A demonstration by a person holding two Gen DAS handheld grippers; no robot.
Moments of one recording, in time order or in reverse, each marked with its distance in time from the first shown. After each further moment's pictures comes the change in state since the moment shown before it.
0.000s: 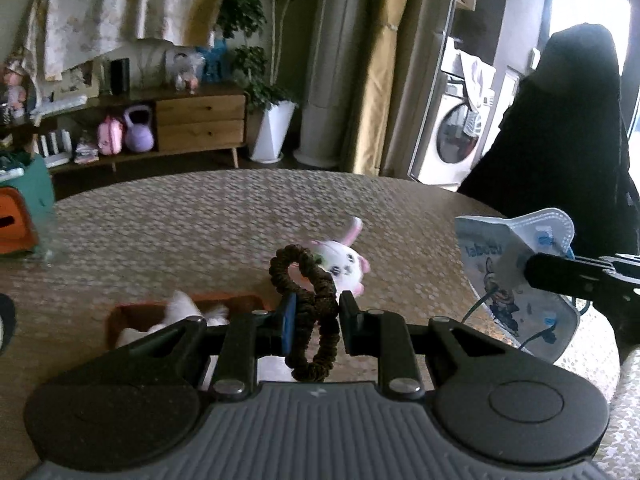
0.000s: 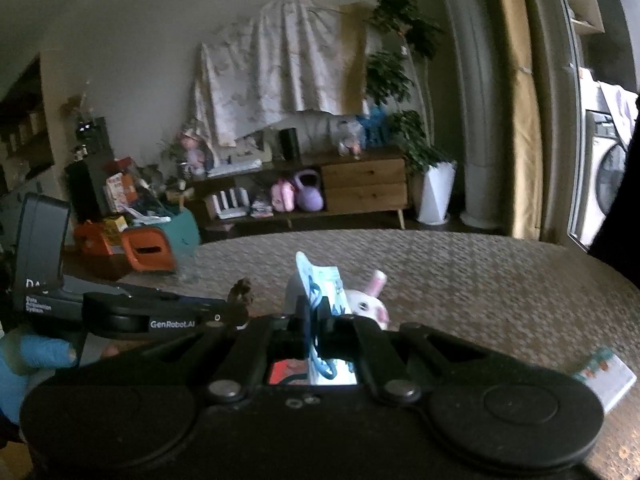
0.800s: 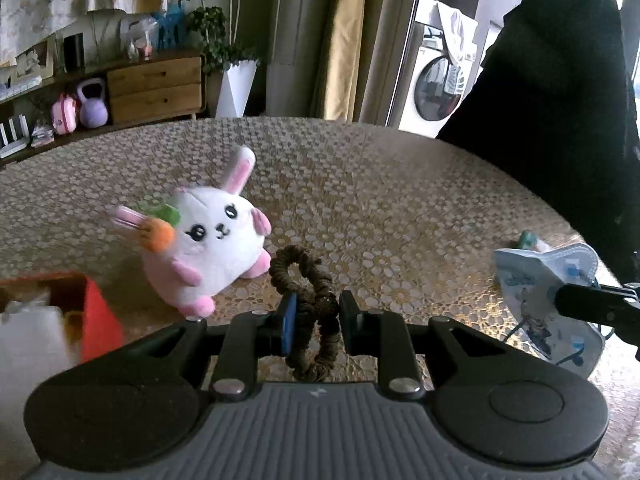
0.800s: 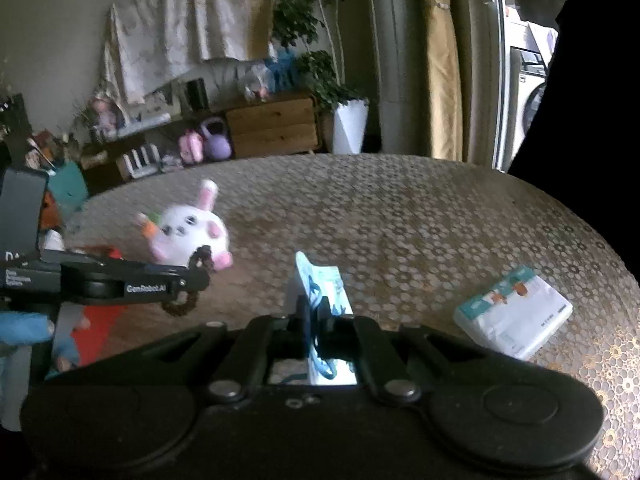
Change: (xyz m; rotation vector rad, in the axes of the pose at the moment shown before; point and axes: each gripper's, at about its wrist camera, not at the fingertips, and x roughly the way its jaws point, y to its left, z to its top) left arm 0.141 -0.100 -0.031 0.045 0.099 -0.053; right arm 0.016 -0.135 -0.069 0.096 0.142 -0.208
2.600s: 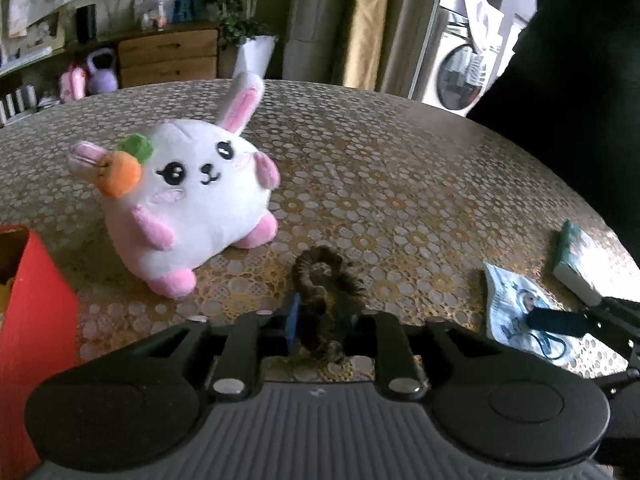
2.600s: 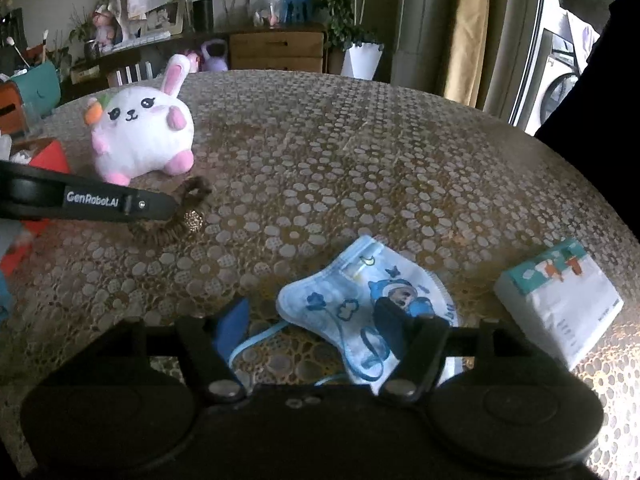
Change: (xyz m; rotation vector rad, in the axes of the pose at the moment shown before) left arm 0.073 0.003 -0.018 -0.050 0.053 0.030; right arm 0.107 -0.014 -0.040 -0.151 0.192 -0.073
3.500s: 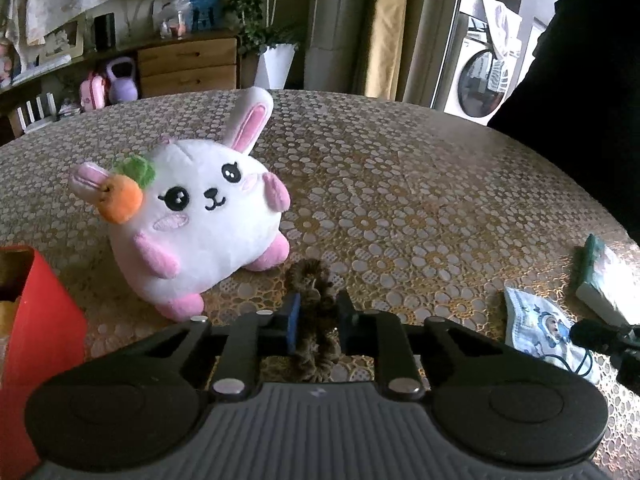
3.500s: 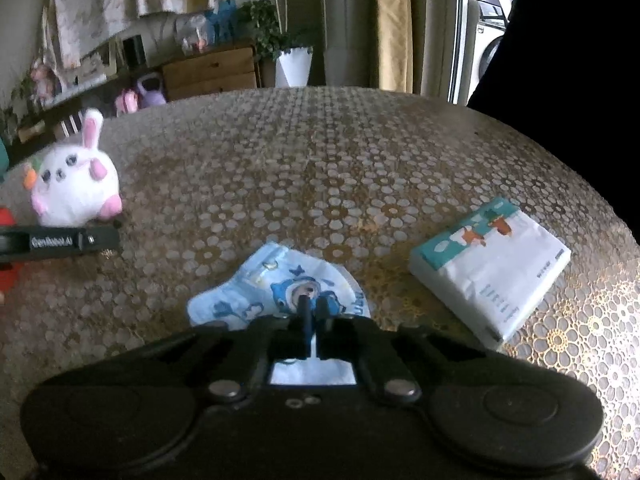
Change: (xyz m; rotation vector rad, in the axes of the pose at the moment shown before) left arm 0.007 -0.005 0.010 -0.015 -0.029 0.084; right arm -0.022 -0.046 -0.004 0.209 -0.054 -0.090
